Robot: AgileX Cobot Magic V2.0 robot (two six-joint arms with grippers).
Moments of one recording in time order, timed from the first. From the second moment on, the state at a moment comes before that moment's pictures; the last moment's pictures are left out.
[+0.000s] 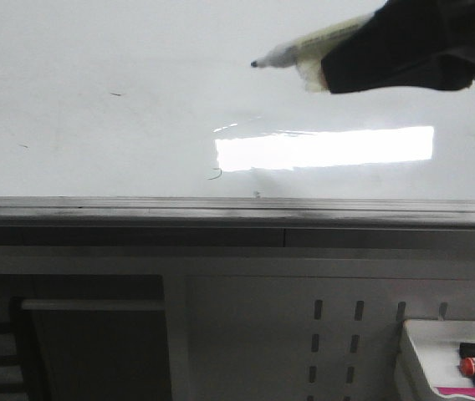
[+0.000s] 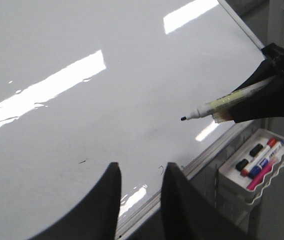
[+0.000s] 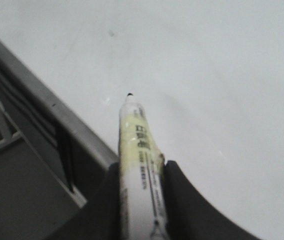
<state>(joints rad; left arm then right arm) -0.56 0.51 -0.58 -0.55 0.38 0.71 0.58 1.04 -0.56 -0.02 -0.05 -0.15</state>
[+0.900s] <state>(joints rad) -0.54 0.34 -0.43 -0.69 0.36 0.70 0.45 1.32 -0.81 0.03 0.06 -0.15</state>
